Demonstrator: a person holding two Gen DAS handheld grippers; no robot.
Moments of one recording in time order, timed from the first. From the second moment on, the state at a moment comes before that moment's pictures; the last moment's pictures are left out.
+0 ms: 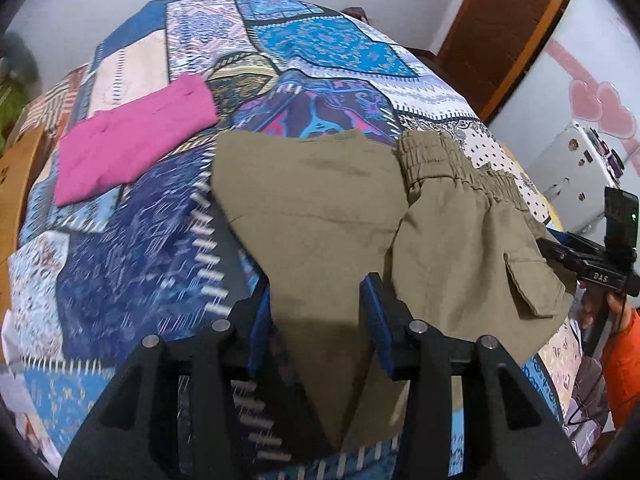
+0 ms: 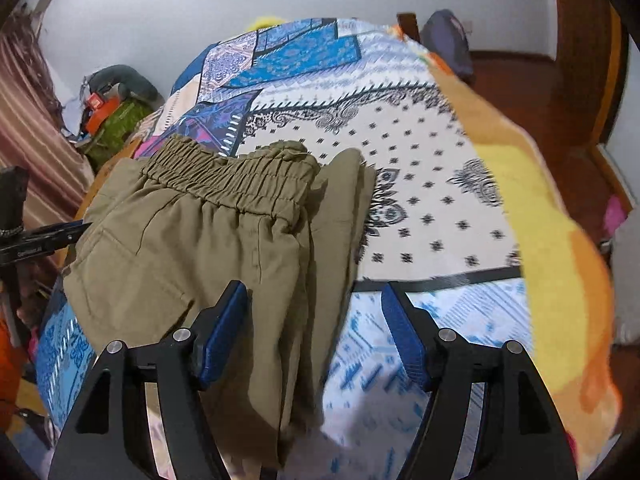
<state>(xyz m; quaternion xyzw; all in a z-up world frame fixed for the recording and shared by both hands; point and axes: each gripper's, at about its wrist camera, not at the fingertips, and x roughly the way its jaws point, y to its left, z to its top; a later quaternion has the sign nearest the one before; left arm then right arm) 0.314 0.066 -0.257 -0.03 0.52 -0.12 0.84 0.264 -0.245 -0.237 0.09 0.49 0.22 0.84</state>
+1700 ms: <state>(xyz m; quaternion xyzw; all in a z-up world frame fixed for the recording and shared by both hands) 0.351 0.169 -0.112 0.00 0.38 0.03 0.92 0.357 -0.072 -0.083 -0.04 0.34 0.33 0.88</state>
